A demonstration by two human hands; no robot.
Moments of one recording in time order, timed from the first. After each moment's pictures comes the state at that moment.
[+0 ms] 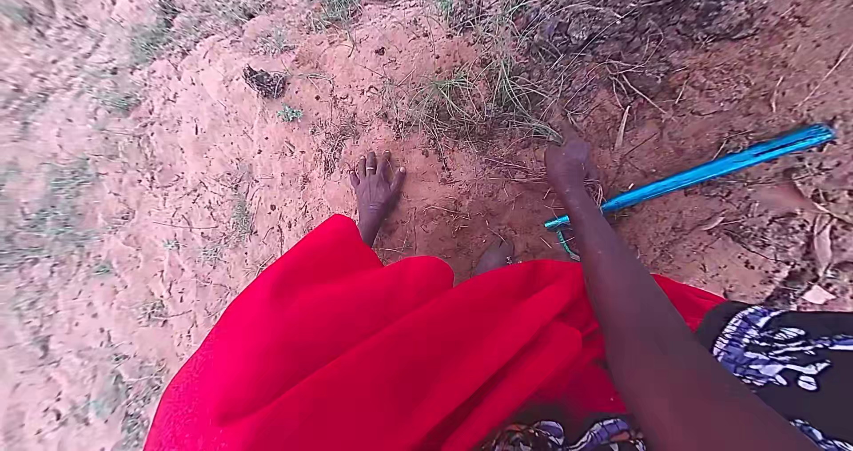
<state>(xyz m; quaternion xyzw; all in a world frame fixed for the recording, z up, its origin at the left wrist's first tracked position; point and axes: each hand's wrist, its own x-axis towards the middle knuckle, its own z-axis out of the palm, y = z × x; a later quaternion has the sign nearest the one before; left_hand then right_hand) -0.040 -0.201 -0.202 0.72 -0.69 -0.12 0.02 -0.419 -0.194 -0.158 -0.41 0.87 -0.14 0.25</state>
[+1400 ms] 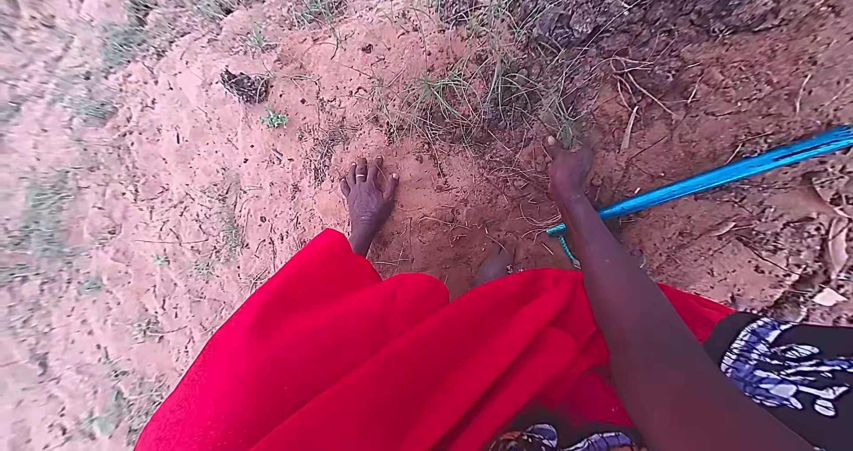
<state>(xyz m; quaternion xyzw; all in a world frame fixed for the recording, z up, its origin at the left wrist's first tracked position) -0.042 -0.202 -0.195 0.72 -0.68 -0.13 0.03 -0.424 -0.197 -0.205 -0.25 0.82 -0.40 0.31</state>
